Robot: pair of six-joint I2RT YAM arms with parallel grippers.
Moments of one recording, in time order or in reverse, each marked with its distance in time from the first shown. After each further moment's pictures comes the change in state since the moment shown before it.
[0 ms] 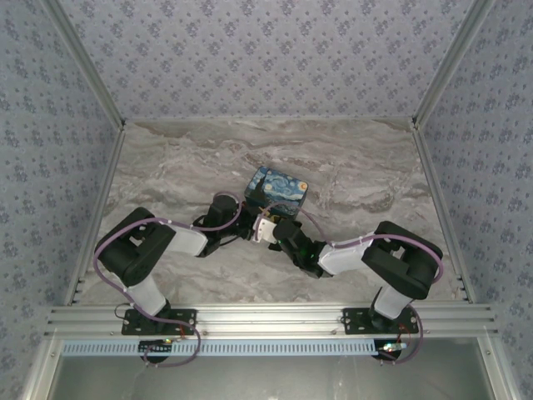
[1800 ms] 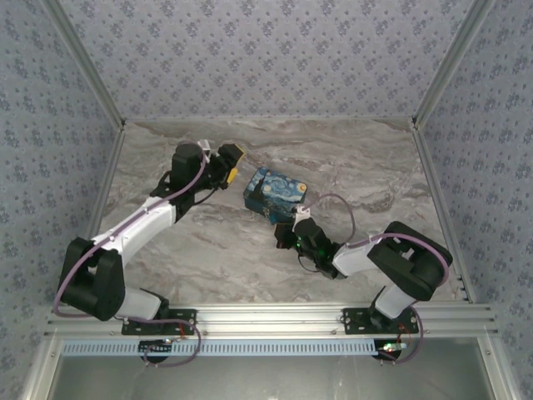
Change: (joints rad) left arm 0.266 -0.300 0.377 -0.579 0.042 0.340; right arm -0.140 -0.048 -0.170 0.174 -0.359 1.345
